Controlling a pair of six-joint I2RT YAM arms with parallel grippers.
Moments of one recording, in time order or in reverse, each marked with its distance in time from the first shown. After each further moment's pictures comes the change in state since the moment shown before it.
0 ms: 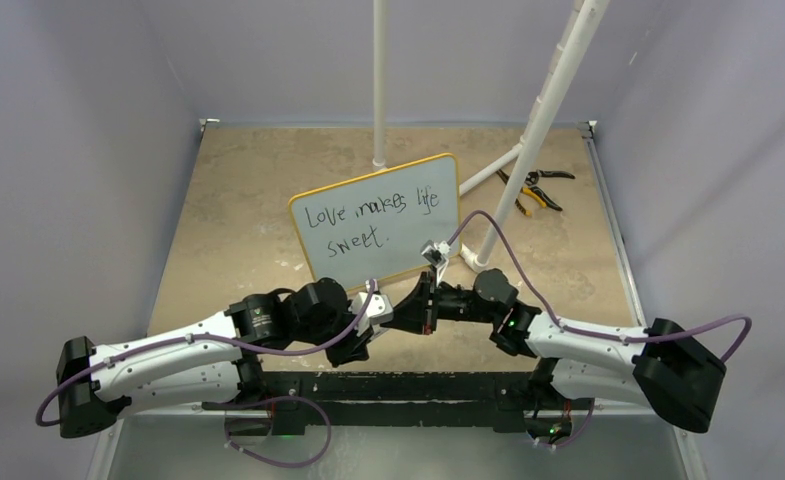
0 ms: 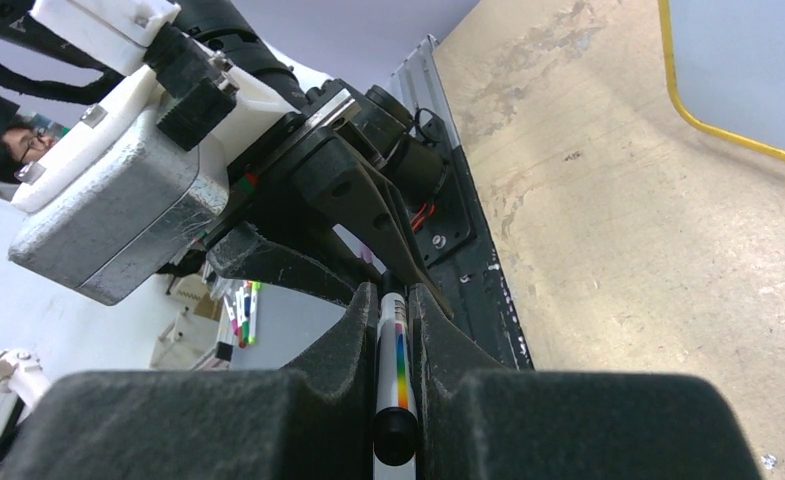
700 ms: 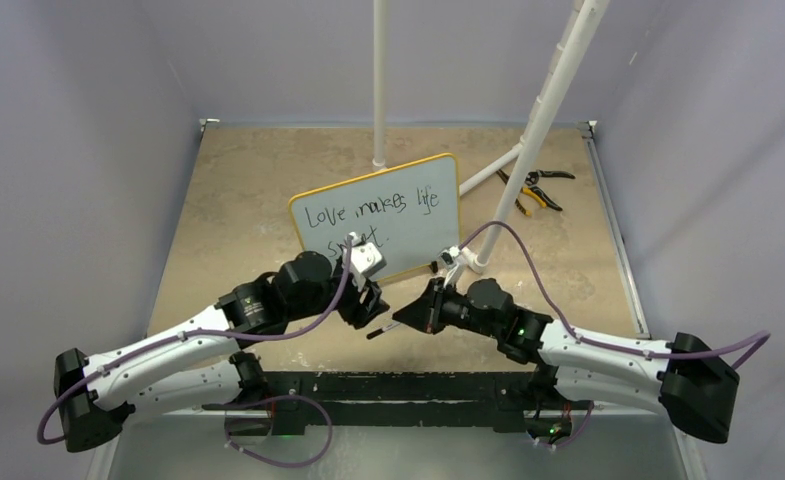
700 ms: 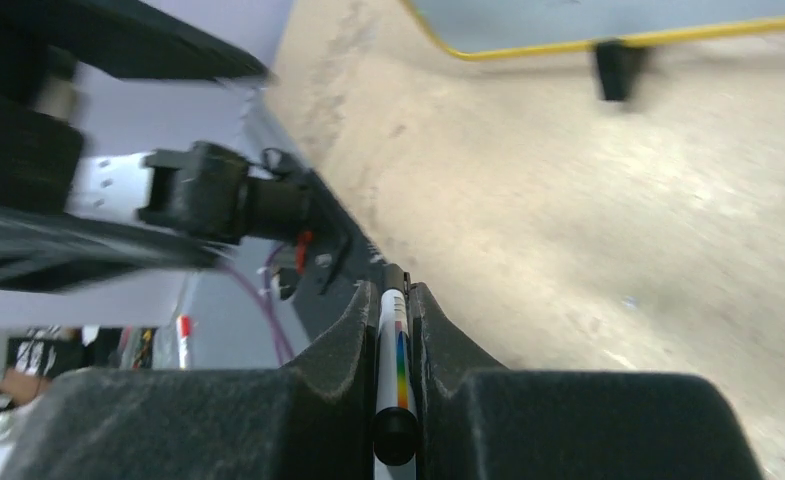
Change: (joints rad) left arm 0.100 0.002 0.059 0.208 -0.175 -0.002; right arm 0.060 -0.132 -0.005 -0.344 0.374 0.084
